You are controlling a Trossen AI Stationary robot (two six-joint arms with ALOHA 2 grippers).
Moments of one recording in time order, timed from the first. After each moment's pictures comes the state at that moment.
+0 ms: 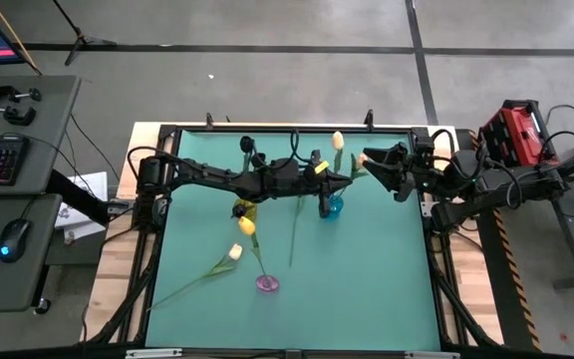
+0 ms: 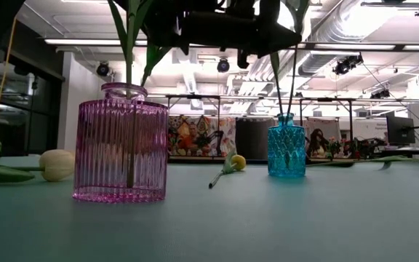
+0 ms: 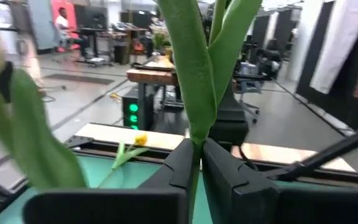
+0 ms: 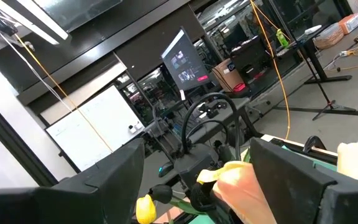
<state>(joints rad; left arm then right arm) 0.08 2.00 1.34 0.65 -0.04 -0.05 0.17 0.78 0.86 0.11 0.46 0.52</state>
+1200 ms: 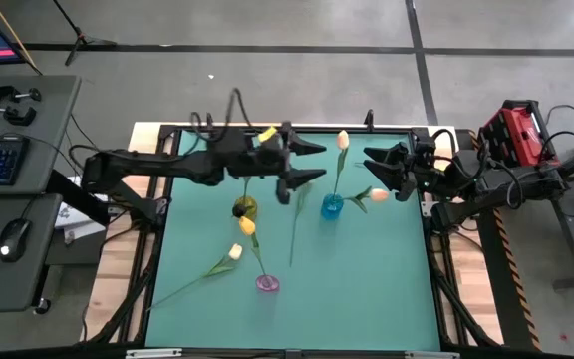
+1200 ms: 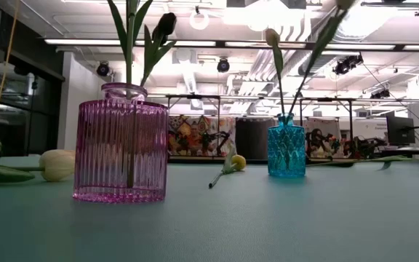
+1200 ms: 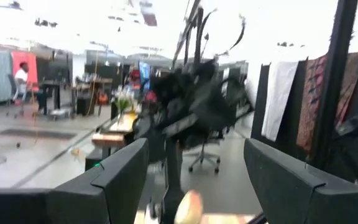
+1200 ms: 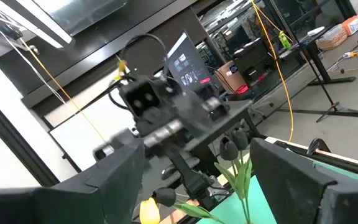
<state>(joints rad) 0.08 1.56 1.35 0.44 0.10 -0.08 0.17 0.78 0.86 0.13 0.46 0.51</state>
